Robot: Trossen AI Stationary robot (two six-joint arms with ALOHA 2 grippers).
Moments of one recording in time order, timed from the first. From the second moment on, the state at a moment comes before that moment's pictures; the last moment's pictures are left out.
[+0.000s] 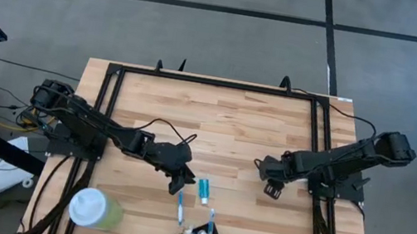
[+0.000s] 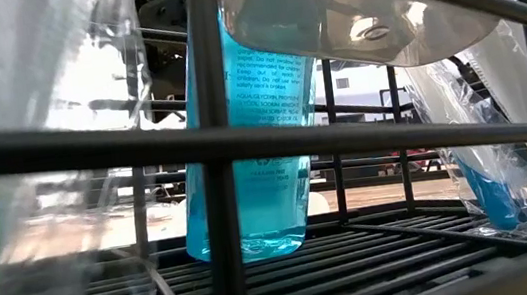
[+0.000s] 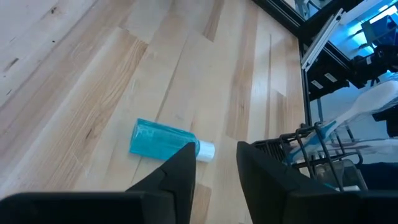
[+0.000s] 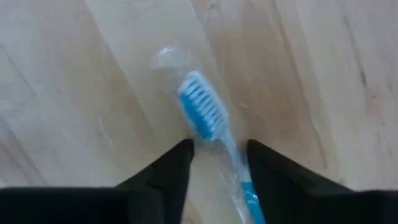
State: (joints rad) left arm -0.22 1.54 0.82 0.11 -0.03 -0.69; right arm 0.20 1.37 0.54 -0.70 0.08 0.60
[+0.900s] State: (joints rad) left arm -0.22 1.54 0.82 0.12 -0.05 -0.69; right arm 0.15 1.34 0.70 -0.73 0.08 0.62
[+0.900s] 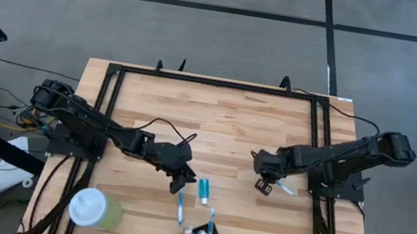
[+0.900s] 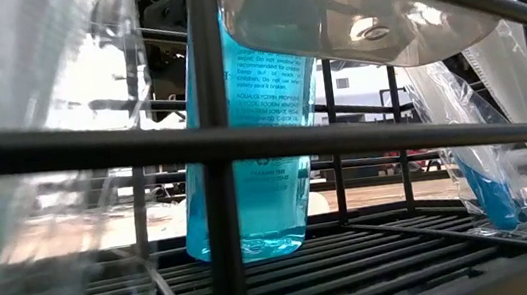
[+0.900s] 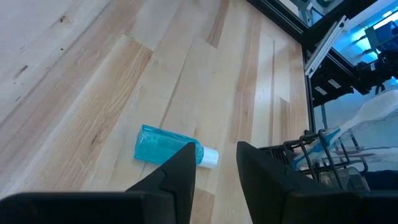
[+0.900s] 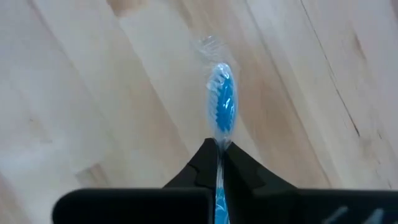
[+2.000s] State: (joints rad) left arm -0.22 1.54 0.82 0.25 -0.11 -0.69; right arm 0.13 1.34 1.21 -0.59 0.14 0.49
